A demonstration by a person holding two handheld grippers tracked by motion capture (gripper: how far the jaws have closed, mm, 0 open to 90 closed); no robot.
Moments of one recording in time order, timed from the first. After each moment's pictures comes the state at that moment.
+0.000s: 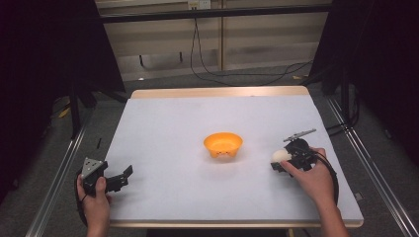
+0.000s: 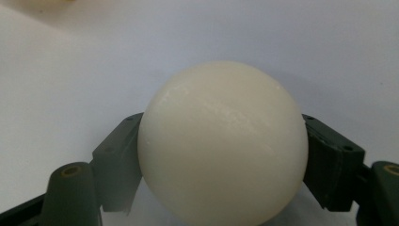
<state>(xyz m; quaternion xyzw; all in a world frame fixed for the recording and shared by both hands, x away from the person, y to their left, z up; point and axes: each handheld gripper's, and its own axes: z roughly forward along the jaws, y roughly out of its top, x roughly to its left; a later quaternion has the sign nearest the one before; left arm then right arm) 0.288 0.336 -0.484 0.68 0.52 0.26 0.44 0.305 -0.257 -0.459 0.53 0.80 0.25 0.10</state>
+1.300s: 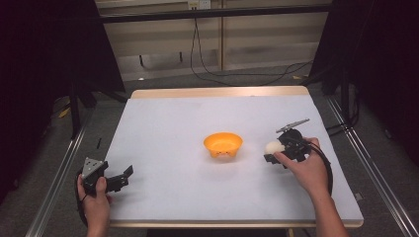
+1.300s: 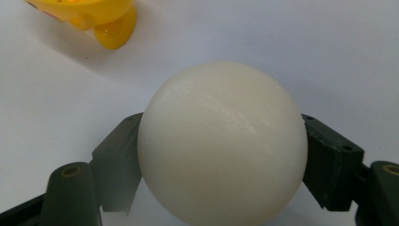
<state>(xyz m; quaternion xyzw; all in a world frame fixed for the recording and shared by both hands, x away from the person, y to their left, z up) 0.288 0.335 -0.484 0.68 0.52 0.26 0.44 0.322 -0.236 -0.434 0.50 0.82 0.27 0.11</state>
